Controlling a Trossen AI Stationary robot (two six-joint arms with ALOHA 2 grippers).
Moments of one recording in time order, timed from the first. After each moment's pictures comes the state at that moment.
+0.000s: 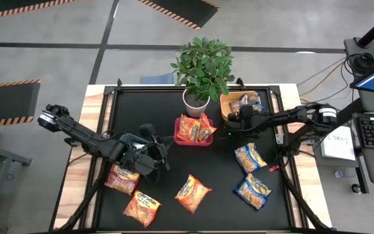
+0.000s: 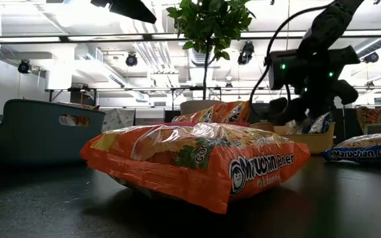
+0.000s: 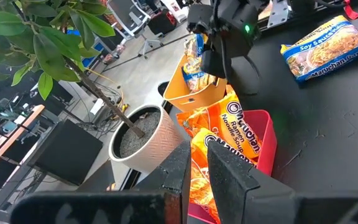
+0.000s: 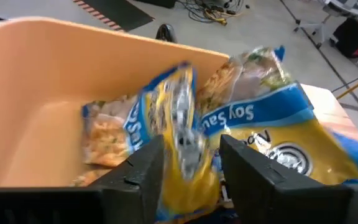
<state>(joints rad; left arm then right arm) -0.45 1.37 0.99 -0.22 -1.02 0.06 -0.18 1.51 0.71 -0.74 1.04 1.25</state>
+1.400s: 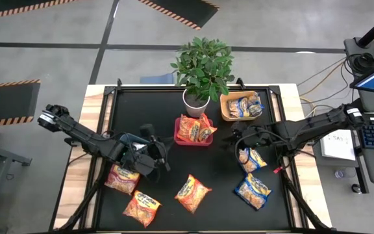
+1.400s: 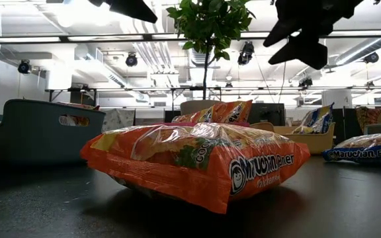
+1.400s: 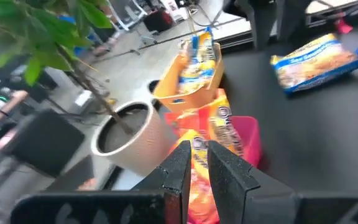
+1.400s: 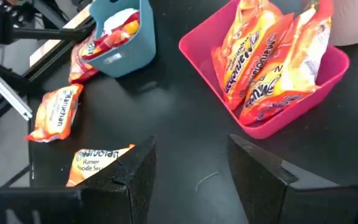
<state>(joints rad) -0.45 1.37 0.99 -0.22 -0.99 -0.05 0.19 1.09 0.78 -0.33 0.23 0.77</state>
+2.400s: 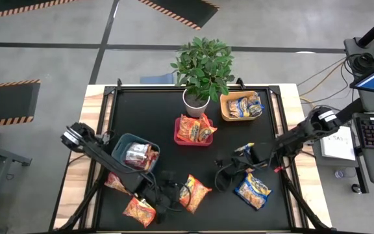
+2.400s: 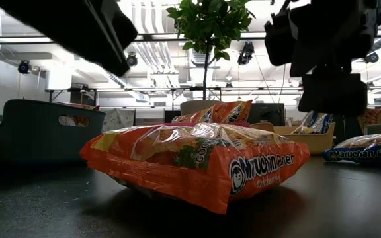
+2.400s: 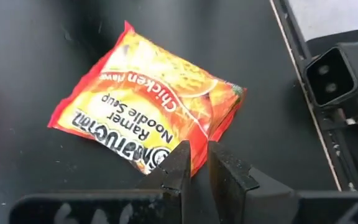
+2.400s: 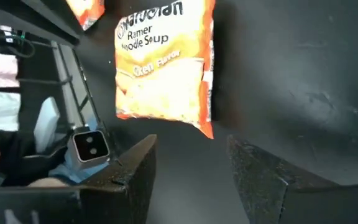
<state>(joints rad) -0.62 1.80 1.17 -0.25 -0.30 -0.42 0.38 1.52 0.78 0.00 -0.13 1.15</state>
